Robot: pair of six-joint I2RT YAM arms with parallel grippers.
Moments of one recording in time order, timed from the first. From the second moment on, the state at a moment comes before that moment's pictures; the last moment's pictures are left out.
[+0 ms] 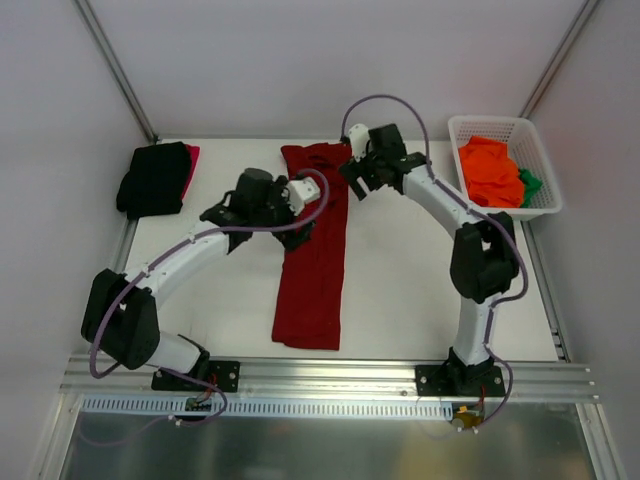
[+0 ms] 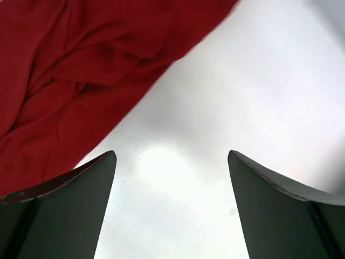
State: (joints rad) left arm -0.43 1.46 1.07 -0.28 0.37 0.35; right arm 0.46 1.99 1.66 -0.47 -0.04 -0.35
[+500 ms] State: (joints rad) left arm -0.79 1.44 0.77 -0.28 0.02 0.66; right arm 0.14 1.65 1.49 -0.66 0.00 -0.28
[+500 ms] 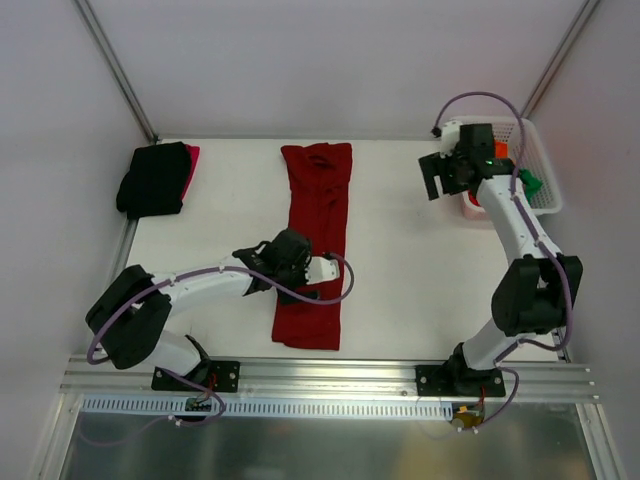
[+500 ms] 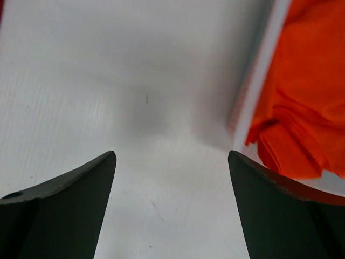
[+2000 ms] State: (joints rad) left arm -1.17 1.29 0.71 -0.50 -0.03 0.67; right arm -0.10 1.36 1.38 -0.76 -0.27 -0.21
